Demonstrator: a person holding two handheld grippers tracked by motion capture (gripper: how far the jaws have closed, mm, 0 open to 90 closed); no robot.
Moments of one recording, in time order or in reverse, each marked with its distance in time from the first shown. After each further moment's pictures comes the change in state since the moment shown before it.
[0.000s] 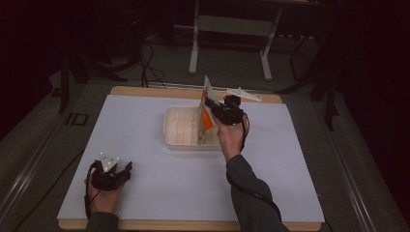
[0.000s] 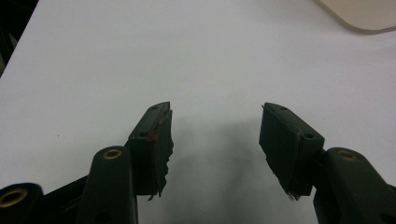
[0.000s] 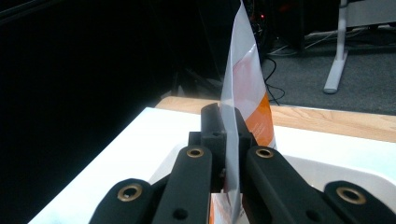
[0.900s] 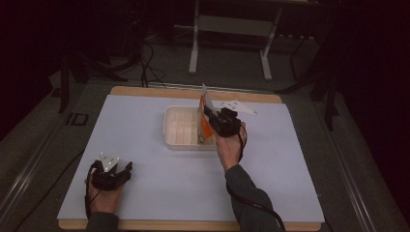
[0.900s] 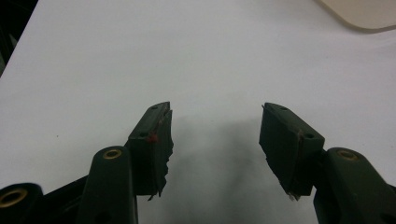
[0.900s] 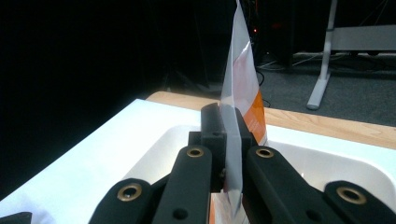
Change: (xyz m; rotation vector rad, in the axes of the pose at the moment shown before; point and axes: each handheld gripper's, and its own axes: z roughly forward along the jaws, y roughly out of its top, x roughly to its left) left arm 0.000 0.000 0.000 0.004 0.000 0.006; right arm 0.011 -0.030 -0.008 -0.040 -0.041 -0.121
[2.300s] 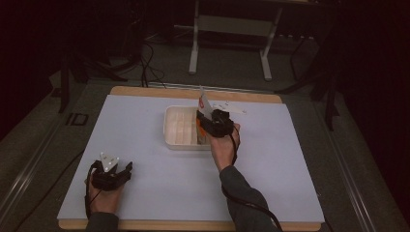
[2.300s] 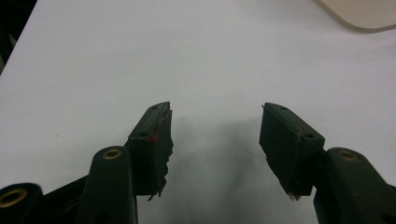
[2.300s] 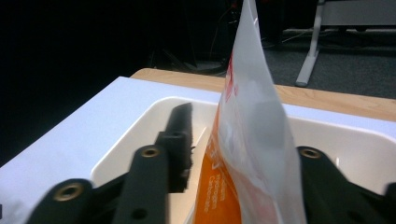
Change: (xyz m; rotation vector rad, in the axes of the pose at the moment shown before) left arm 0.000 0.000 0.000 0.000 -0.002 -0.003; right arm 0.004 -0.014 0.023 0.093 -0.061 0.001
